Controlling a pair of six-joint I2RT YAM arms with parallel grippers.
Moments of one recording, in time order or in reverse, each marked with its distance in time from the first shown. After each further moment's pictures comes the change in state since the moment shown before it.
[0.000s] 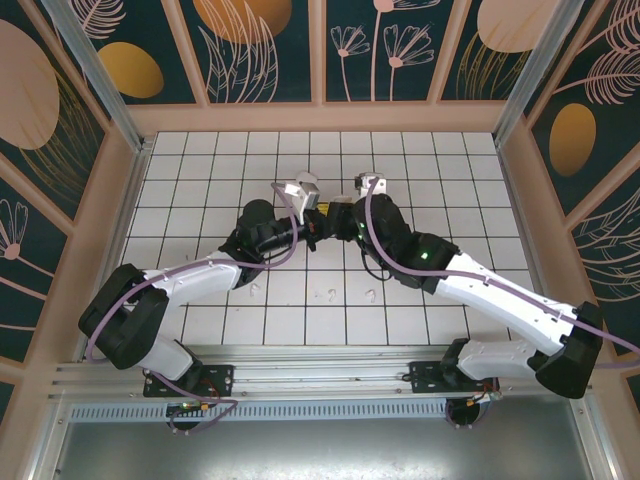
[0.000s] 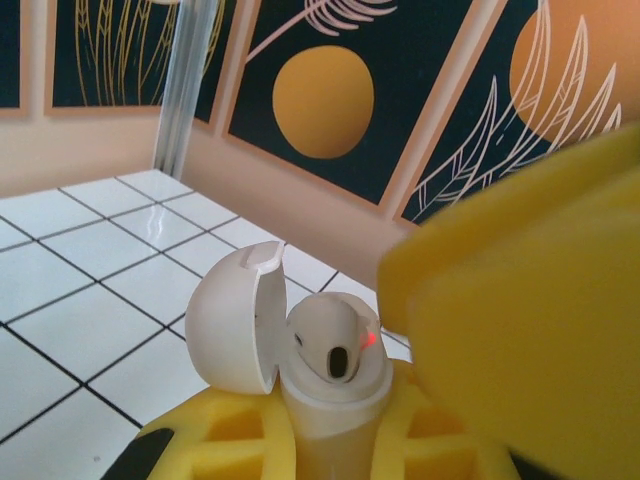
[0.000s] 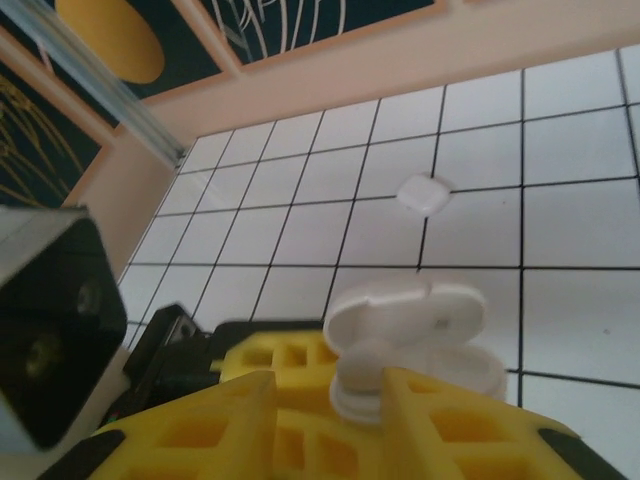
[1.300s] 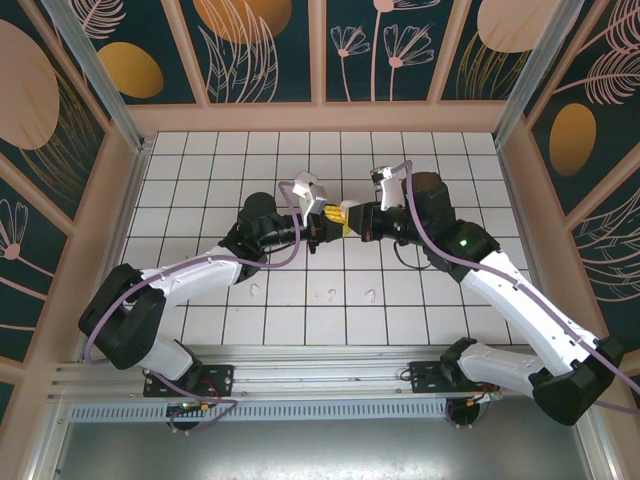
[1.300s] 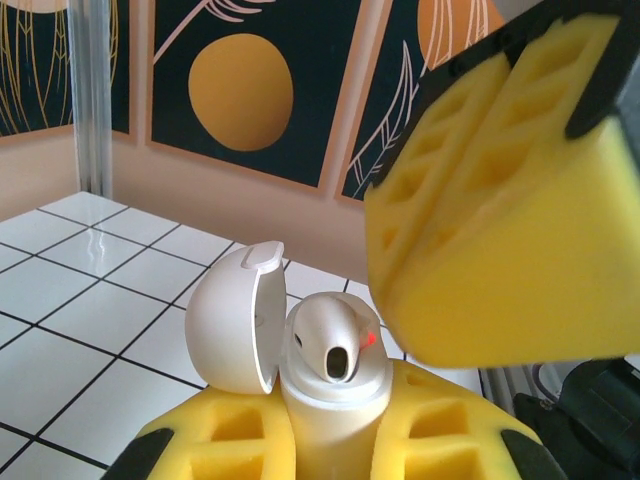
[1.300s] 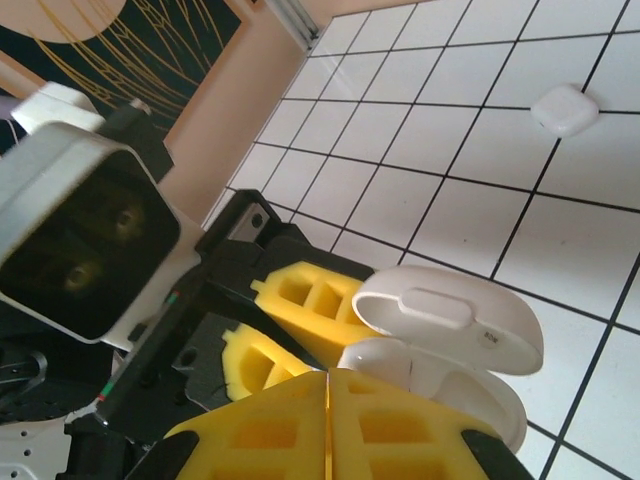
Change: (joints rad) left arm 0.000 0.000 0.059 -0.072 0.172 0.132; right arm -0.310 -0.100 -0.003 -0.115 -0.697 -0.179
